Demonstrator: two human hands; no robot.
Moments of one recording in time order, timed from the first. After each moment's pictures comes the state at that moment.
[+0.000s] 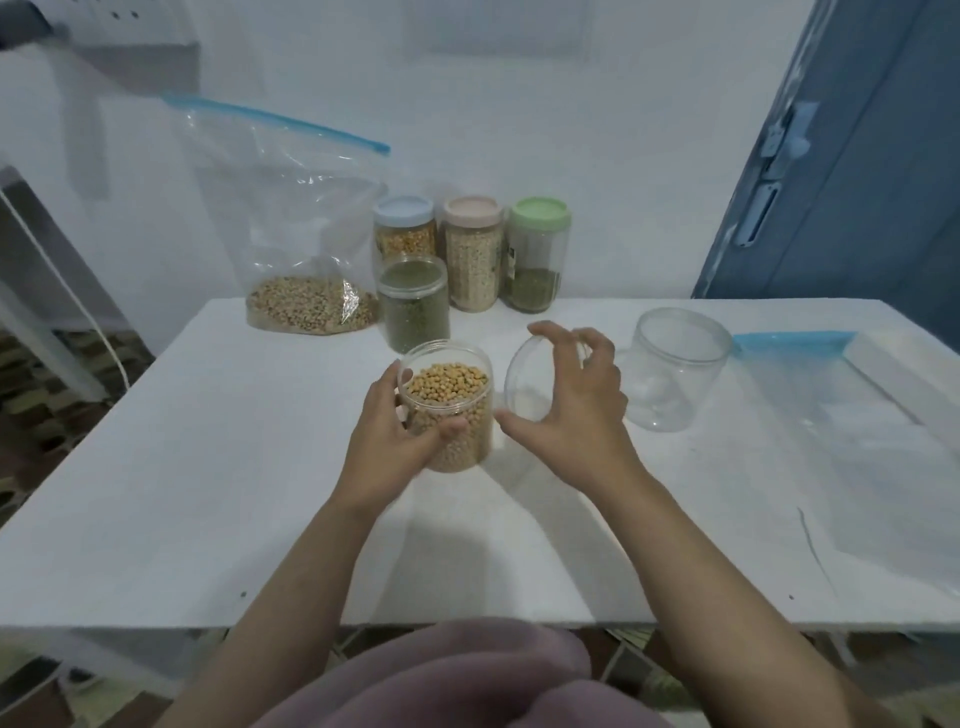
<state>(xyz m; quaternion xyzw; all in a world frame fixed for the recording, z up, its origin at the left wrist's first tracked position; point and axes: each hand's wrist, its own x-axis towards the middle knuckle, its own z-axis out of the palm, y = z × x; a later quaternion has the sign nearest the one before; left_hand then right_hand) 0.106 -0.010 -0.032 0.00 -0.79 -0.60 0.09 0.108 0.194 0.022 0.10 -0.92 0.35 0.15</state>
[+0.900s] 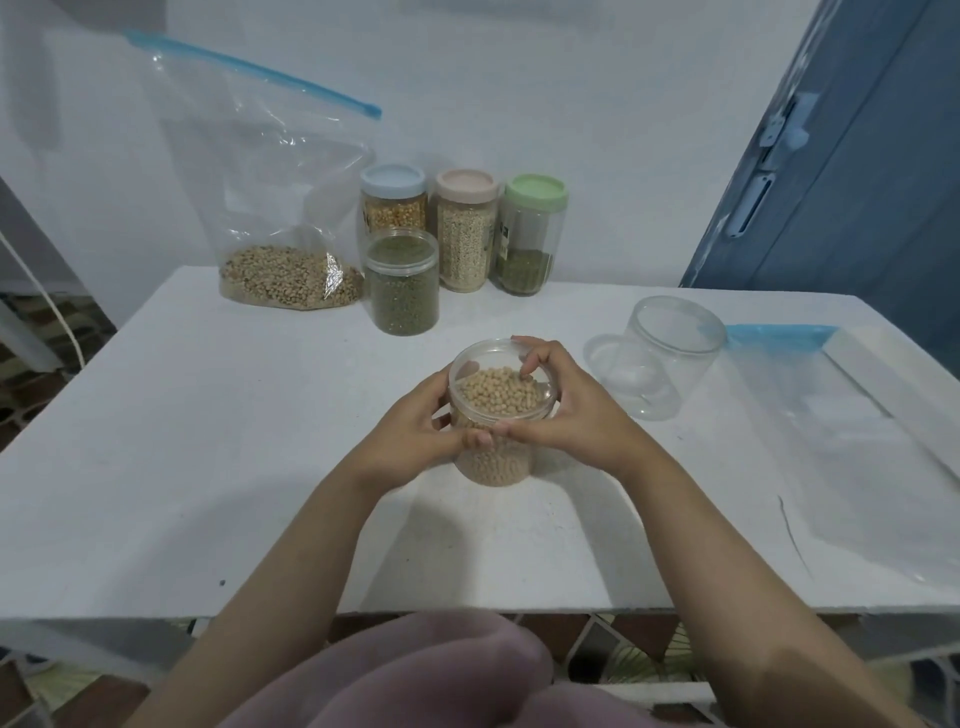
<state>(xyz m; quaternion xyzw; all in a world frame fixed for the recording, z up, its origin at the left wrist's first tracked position) 0.098 0.007 -0.033 -0.11 -0.73 -0.67 -0.11 0.082 0.222 -0.002 0.21 -0.82 0.53 -0.04</state>
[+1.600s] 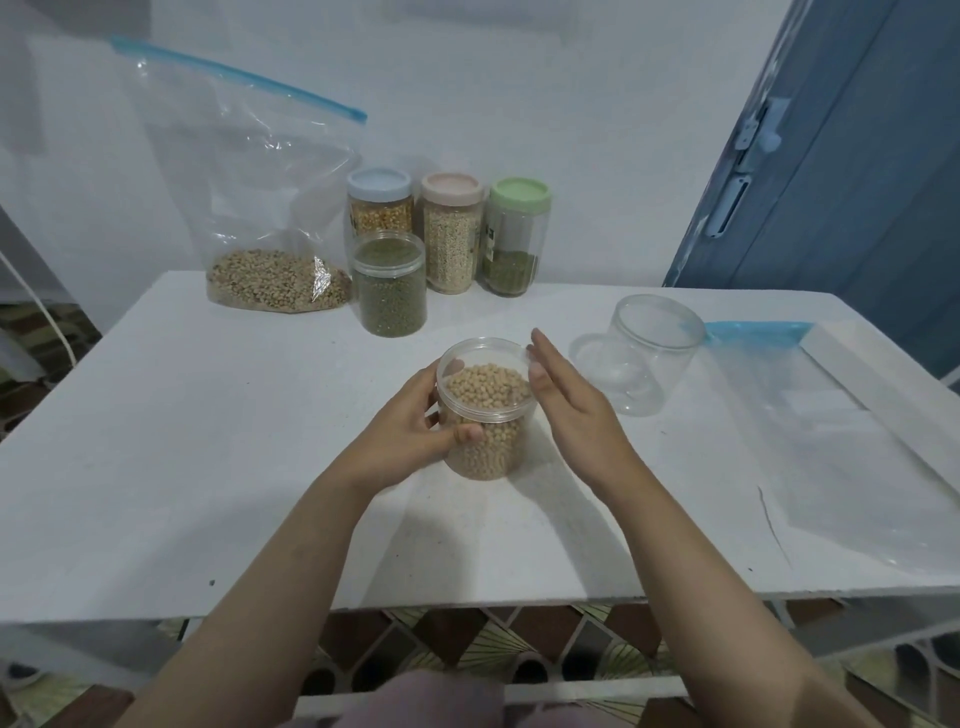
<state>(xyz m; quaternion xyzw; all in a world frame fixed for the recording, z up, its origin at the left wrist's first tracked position) 0.102 0.013 -0.028 -0.12 -0.74 -0.65 -0.09 0.117 0.216 0.008 0.07 -0.81 0.59 0.01</state>
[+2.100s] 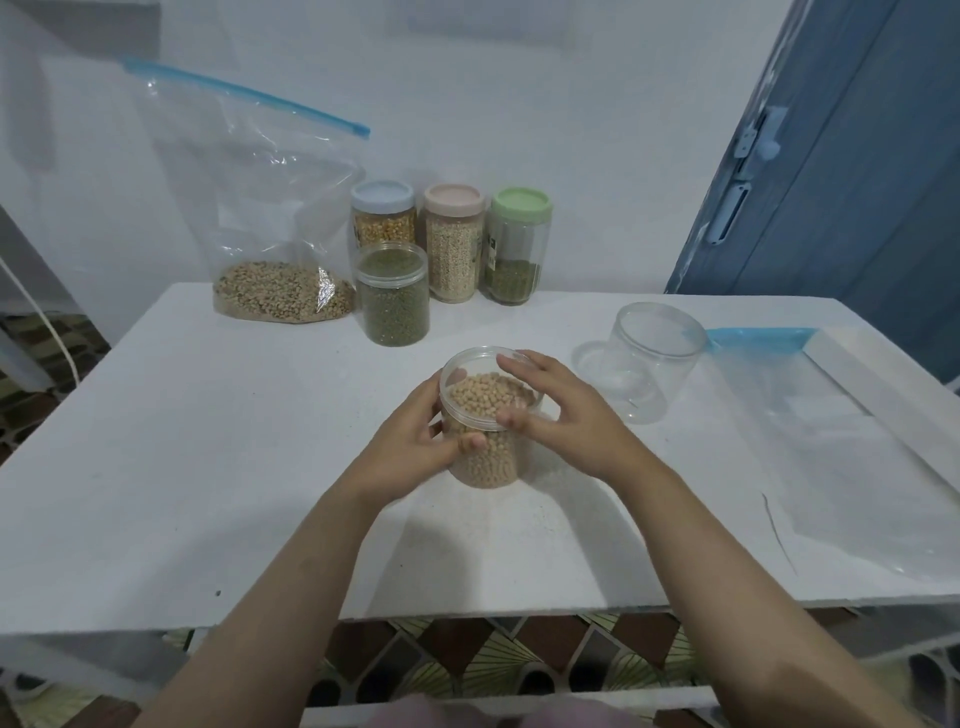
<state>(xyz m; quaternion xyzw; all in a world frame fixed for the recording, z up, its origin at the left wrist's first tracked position) 0.105 0.013 -0.031 -0.12 -0.74 -0.65 -0.07 0.096 0.228 0.002 0.21 -0.85 0.48 -0.01</state>
